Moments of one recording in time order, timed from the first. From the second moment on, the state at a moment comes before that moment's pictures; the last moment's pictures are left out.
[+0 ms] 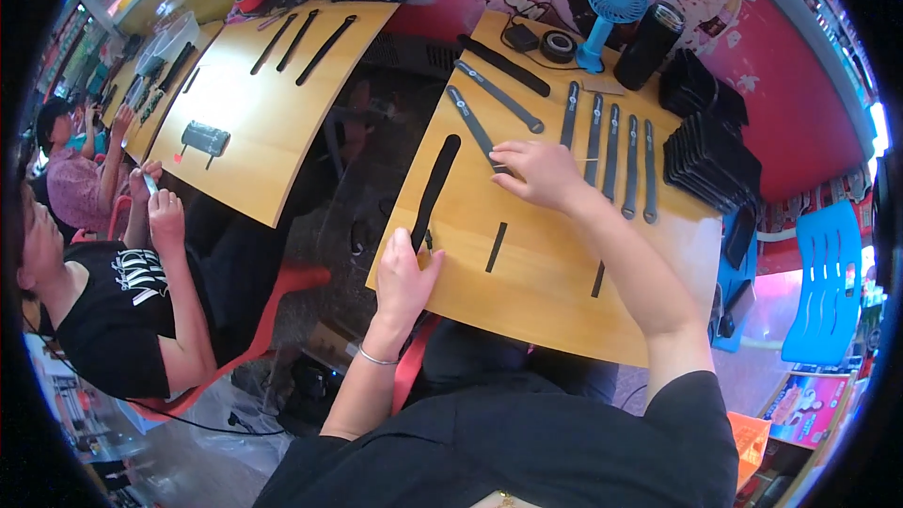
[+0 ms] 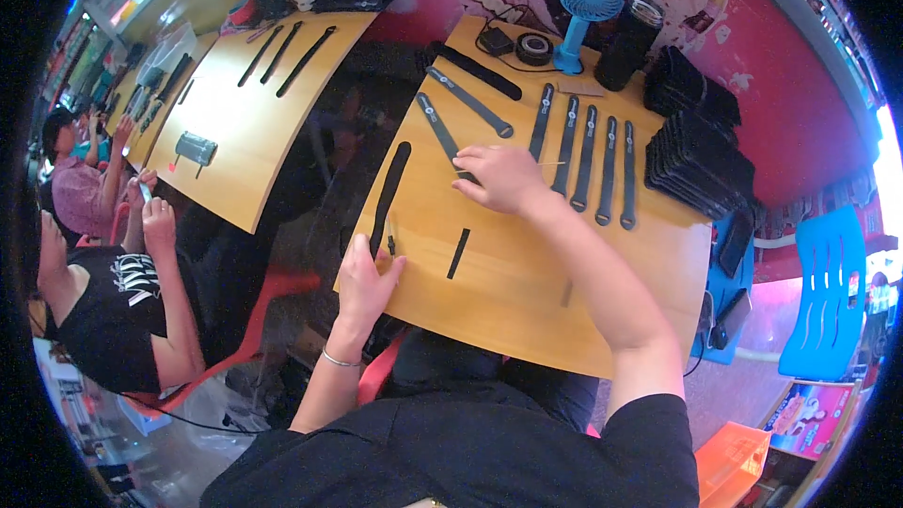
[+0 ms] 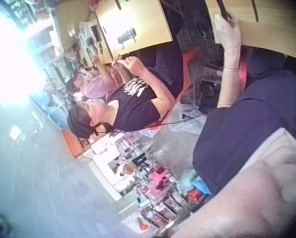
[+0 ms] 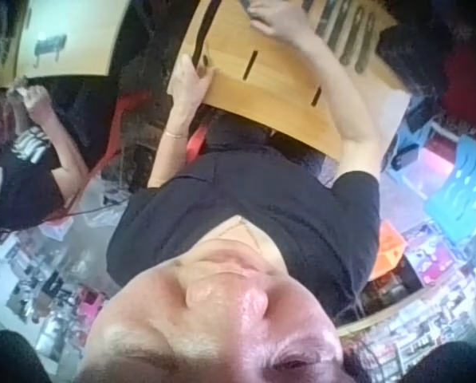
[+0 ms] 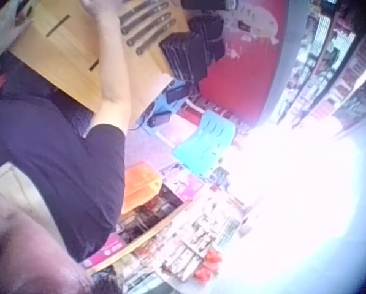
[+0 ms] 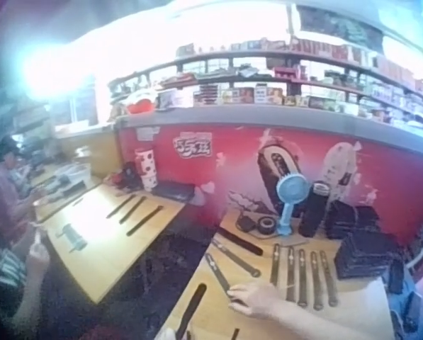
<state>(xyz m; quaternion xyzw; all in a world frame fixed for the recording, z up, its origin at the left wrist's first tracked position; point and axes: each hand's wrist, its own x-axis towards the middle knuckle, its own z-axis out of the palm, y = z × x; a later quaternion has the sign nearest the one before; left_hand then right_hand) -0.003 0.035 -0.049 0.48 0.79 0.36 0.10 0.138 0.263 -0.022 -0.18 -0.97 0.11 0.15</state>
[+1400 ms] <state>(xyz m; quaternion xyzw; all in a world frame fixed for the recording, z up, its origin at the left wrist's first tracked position) 0.114 0.044 0.030 0.51 0.56 0.44 0.48 0.302 0.127 0.044 -0.23 -0.89 0.27 0.30</state>
